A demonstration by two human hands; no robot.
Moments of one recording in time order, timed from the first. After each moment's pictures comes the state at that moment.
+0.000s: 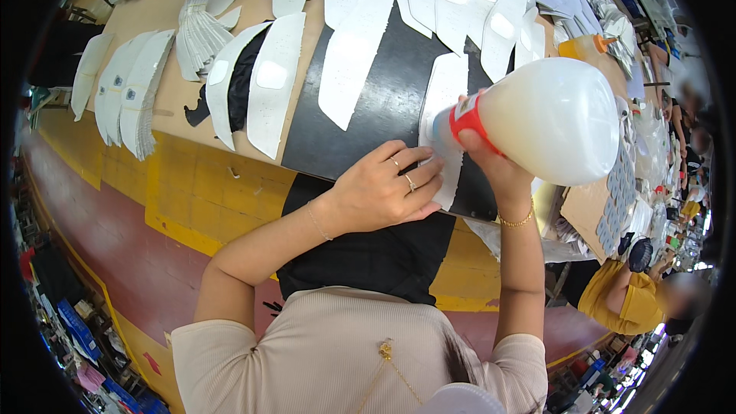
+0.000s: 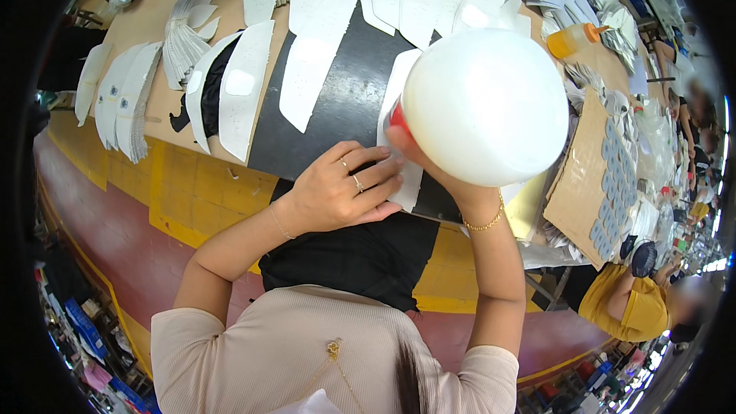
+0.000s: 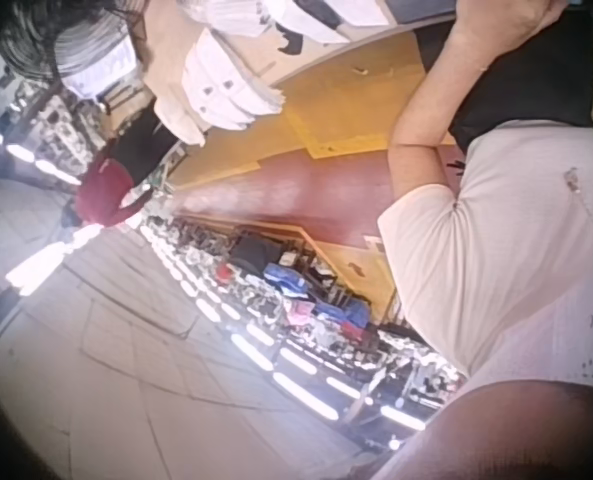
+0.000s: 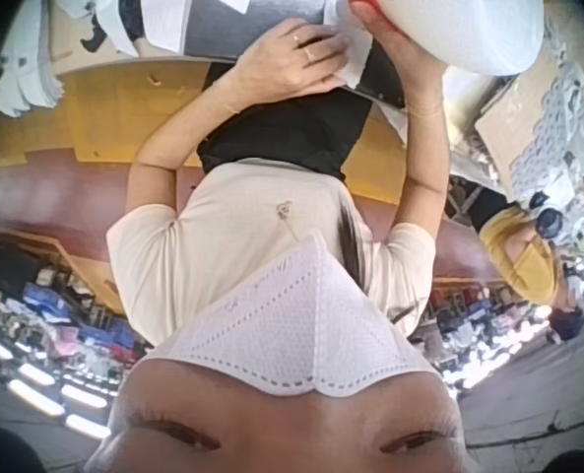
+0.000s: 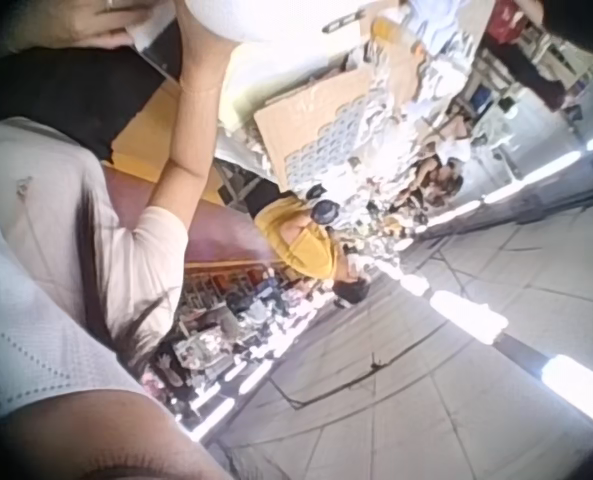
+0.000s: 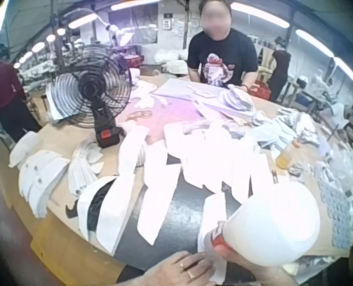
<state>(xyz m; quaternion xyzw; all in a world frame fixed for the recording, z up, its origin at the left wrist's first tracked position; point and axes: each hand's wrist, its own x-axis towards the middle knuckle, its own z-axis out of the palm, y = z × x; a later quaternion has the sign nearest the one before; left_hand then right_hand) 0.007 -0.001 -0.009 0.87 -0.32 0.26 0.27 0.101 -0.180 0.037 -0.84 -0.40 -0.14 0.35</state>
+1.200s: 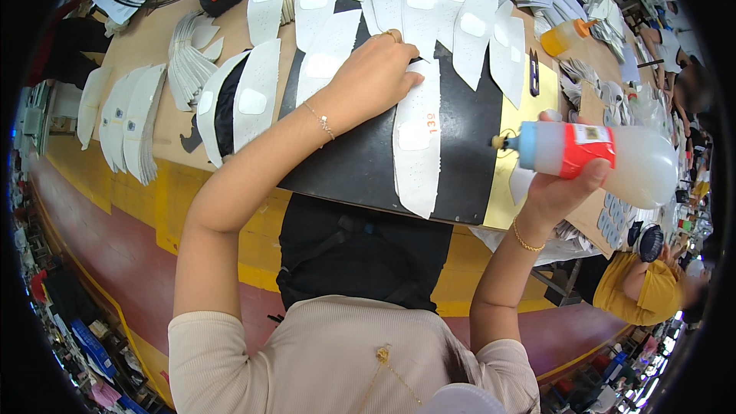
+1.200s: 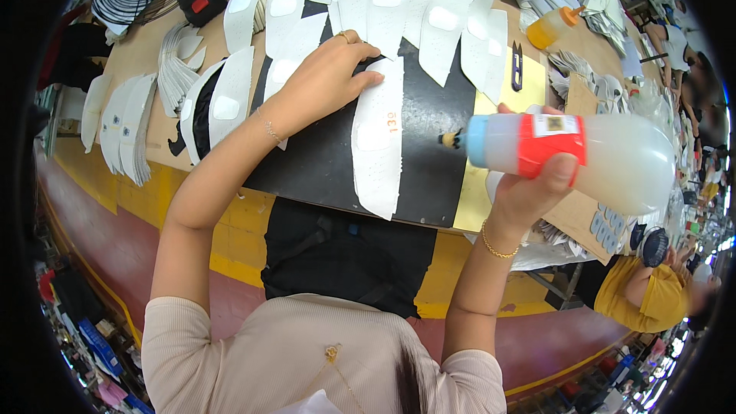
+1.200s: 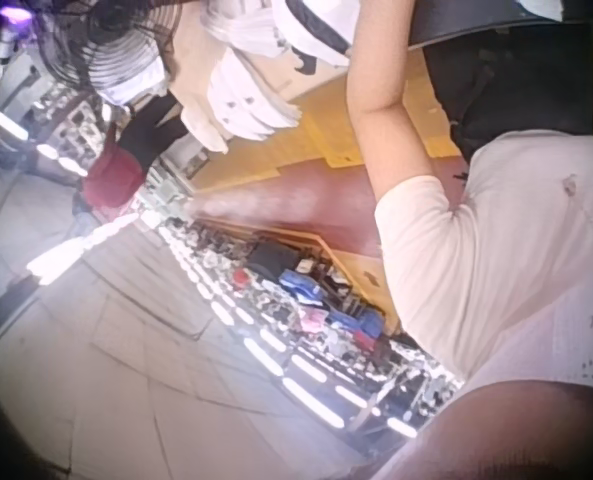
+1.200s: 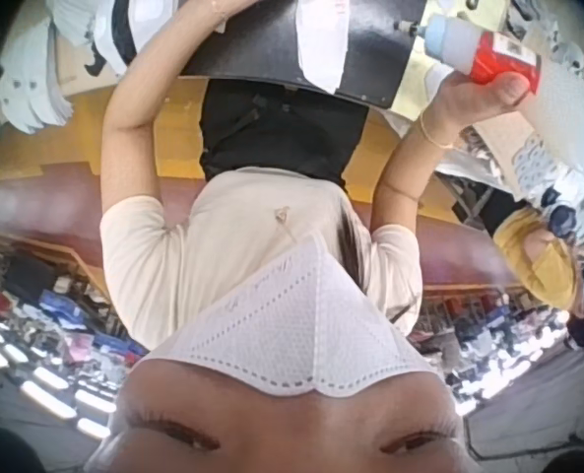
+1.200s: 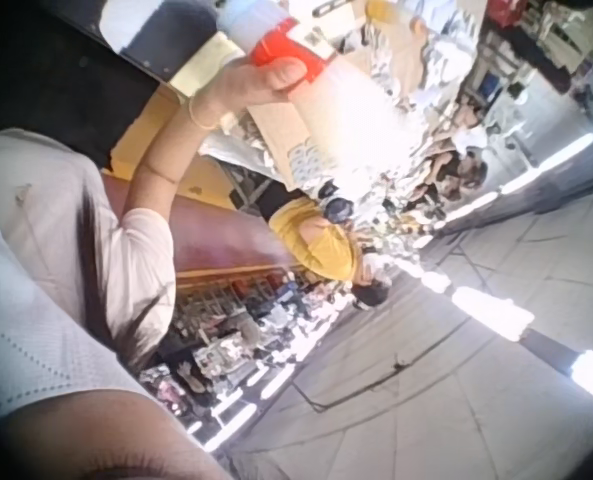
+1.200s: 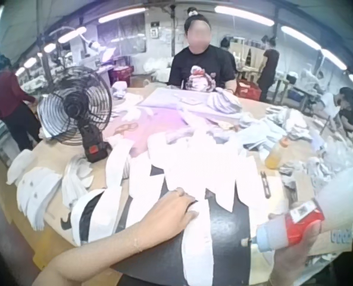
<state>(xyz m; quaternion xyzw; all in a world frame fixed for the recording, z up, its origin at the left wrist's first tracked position) 0.139 0.020 0.030 0.95 -0.14 0.06 0.27 0.109 -0.250 0.048 -0.62 -0.06 -0.27 0.74</state>
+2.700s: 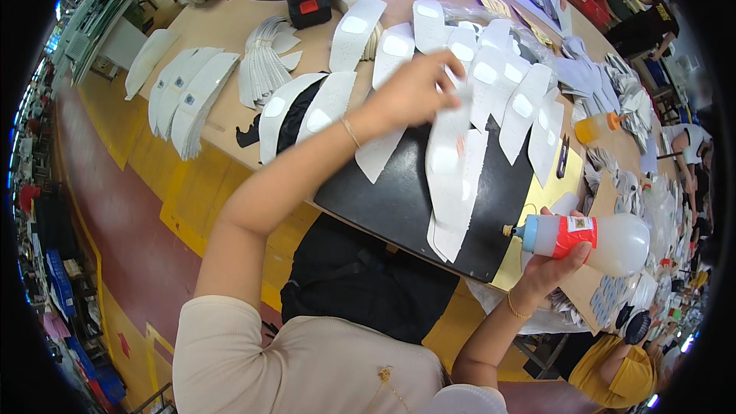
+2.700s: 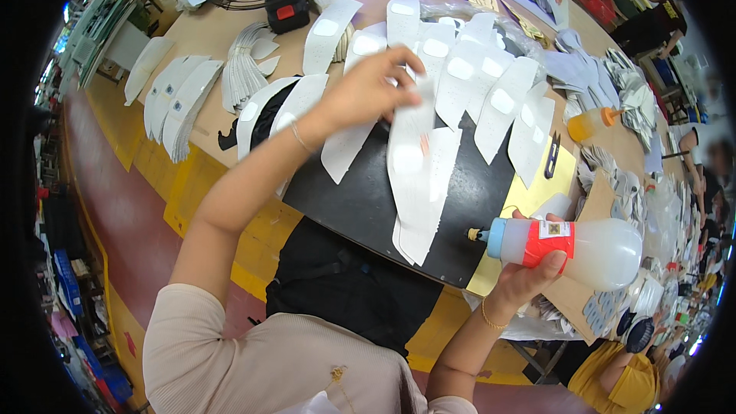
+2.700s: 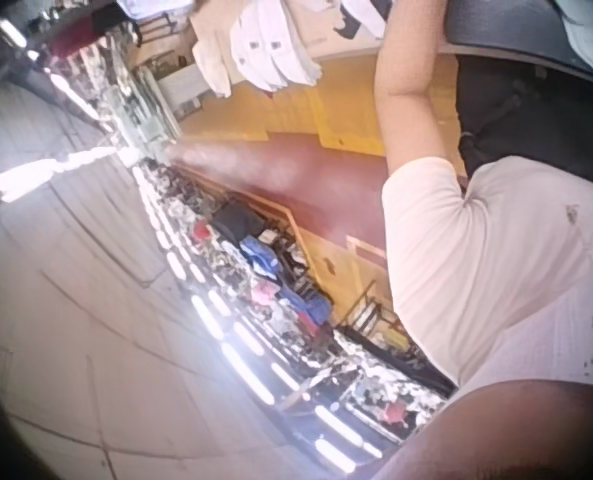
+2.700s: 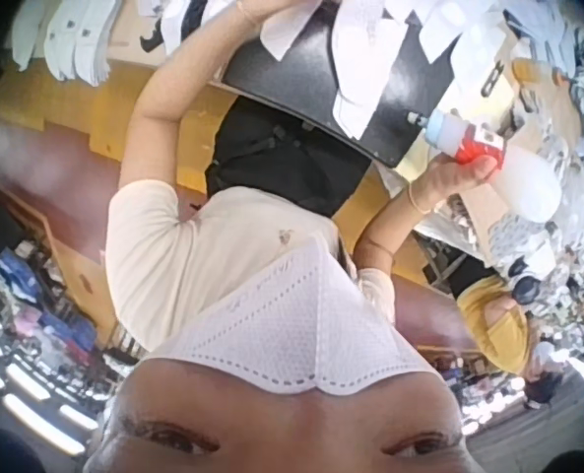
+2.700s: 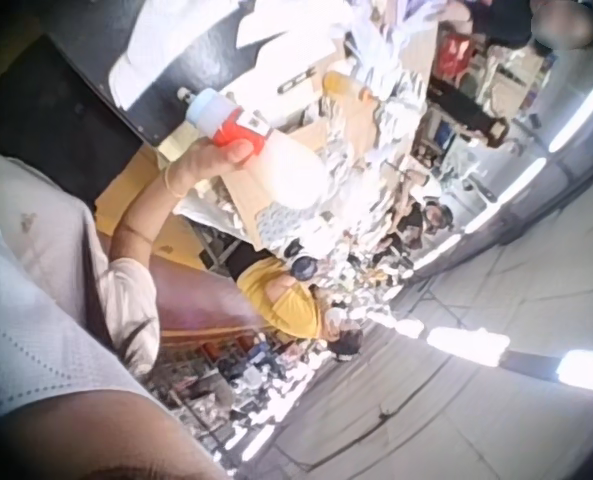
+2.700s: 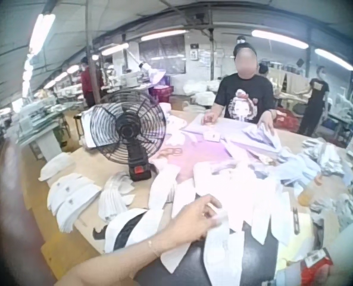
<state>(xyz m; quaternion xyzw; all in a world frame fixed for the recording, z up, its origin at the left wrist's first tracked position) 0.152 0.063 0.057 0.79 -0.01 -0.01 0.61 0.089 -0.262 0.022 -0.60 -0.03 -0.20 0.77</state>
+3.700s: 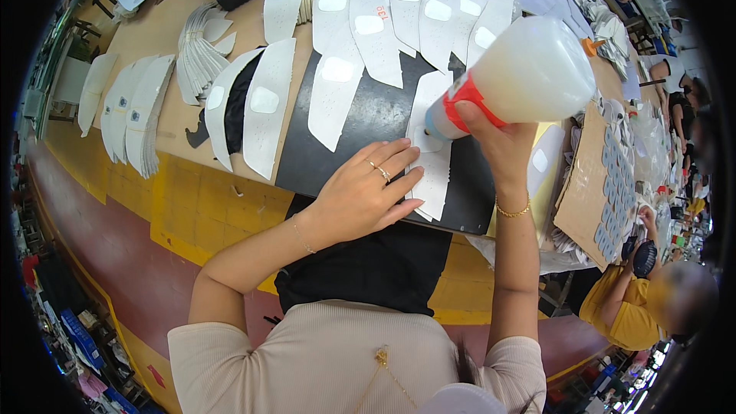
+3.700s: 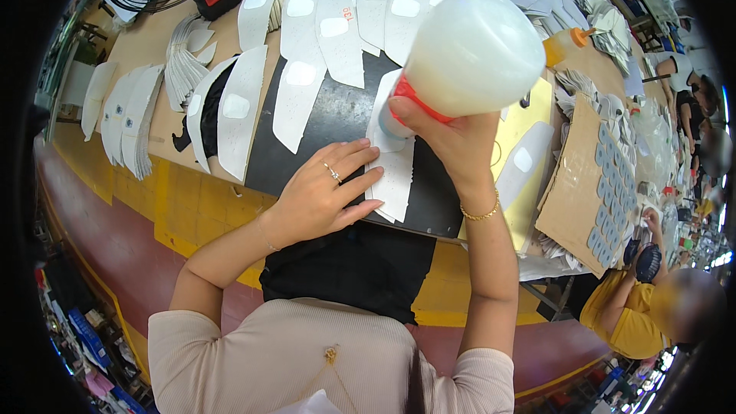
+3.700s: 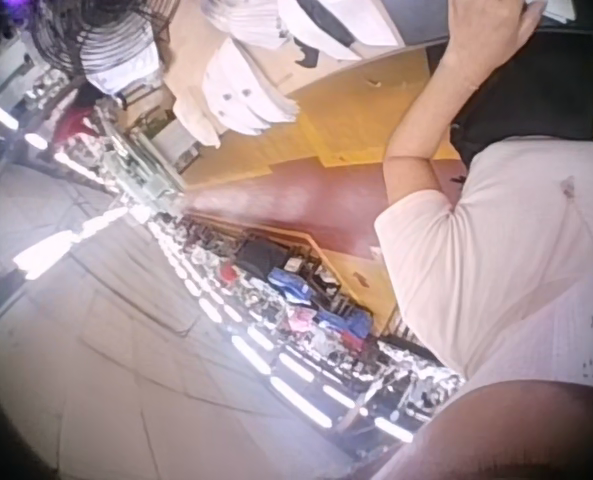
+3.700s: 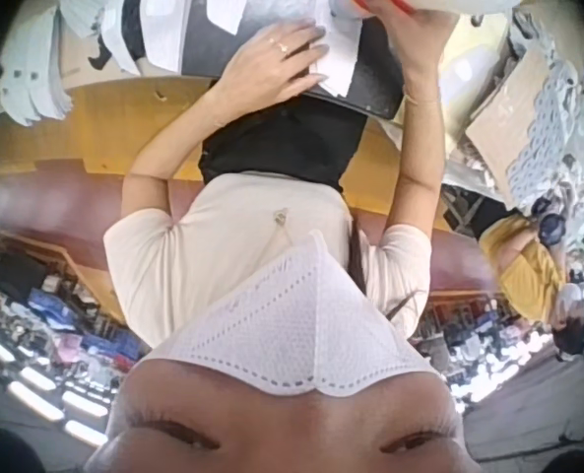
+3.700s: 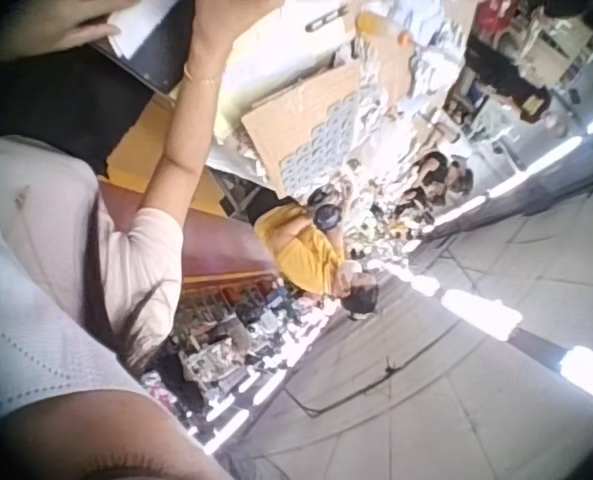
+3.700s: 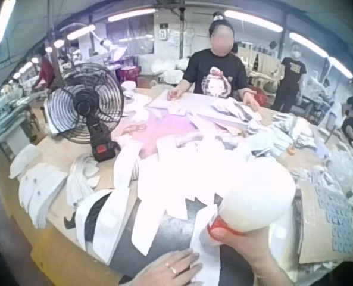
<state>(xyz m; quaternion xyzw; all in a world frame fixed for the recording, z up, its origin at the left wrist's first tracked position) 0.014 0.009 0.005 0.90 -0.26 0.17 0.31 0.135 -0.169 0.053 -0.76 -0.24 -0.08 0.60</state>
